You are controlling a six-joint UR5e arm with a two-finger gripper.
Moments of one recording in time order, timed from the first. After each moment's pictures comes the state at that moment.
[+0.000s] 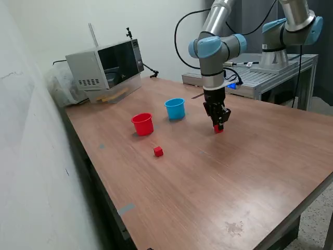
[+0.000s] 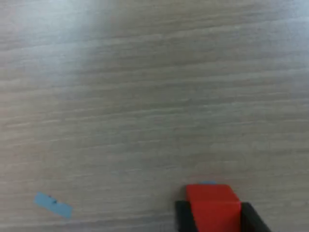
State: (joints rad) arm 0.07 -0.91 1.69 -2.32 -1.59 3.33
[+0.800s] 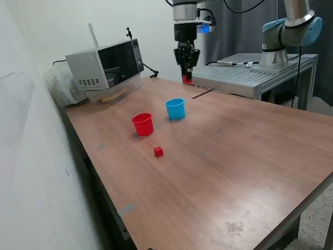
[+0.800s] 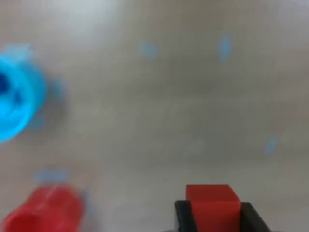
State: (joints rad) arm -0.06 -1.13 1.45 -2.06 -1.59 3.23
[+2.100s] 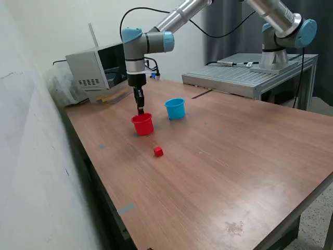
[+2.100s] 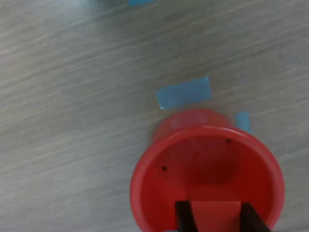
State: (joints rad) arm -0.25 -0.72 1.15 -2.16 -1.62 3.20
